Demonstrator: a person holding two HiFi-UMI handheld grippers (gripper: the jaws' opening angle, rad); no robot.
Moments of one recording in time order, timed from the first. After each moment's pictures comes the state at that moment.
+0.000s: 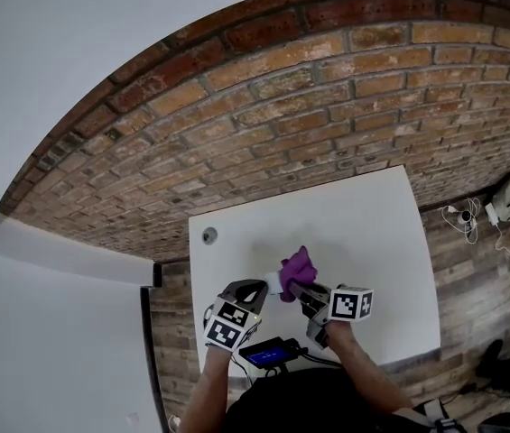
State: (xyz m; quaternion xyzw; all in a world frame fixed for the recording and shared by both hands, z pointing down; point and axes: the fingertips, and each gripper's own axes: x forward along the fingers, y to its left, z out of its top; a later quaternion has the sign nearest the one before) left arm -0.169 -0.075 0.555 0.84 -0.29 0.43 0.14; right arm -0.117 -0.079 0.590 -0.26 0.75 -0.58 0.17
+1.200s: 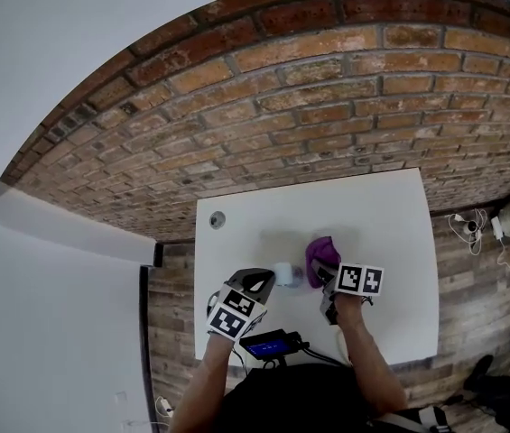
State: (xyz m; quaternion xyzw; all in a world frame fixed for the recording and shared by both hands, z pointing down) left arm -0.165 -0.076 0.555 0.85 -0.29 0.42 0.14; right arm -0.077 -0.113 0.660 -0.38 0.71 -0.60 0.03
